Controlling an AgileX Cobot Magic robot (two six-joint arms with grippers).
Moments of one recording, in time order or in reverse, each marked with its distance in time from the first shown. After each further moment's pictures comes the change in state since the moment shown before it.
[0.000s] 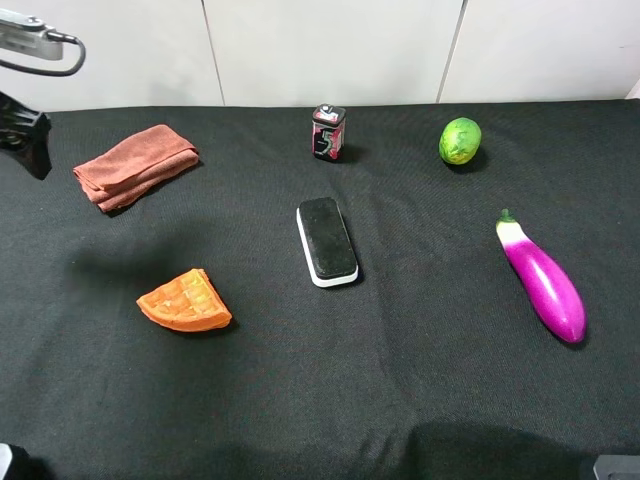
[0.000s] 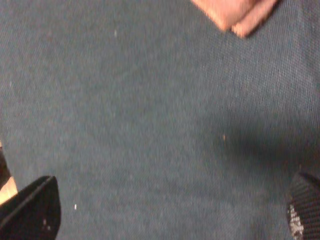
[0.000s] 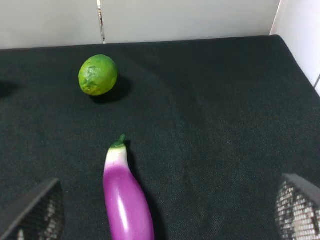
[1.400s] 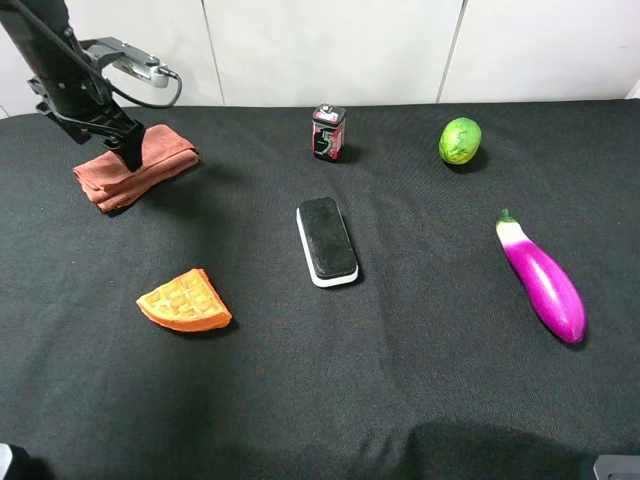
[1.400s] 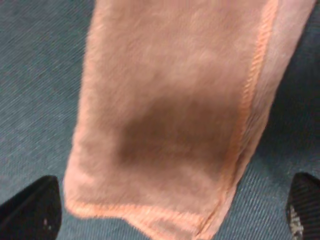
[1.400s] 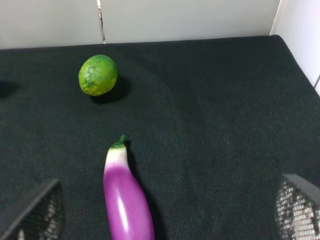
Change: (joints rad) left arm -0.036 0.498 -0.393 -0.129 -0.074 0.395; right arm 0.000 0.000 0.000 0.000 0.000 0.000
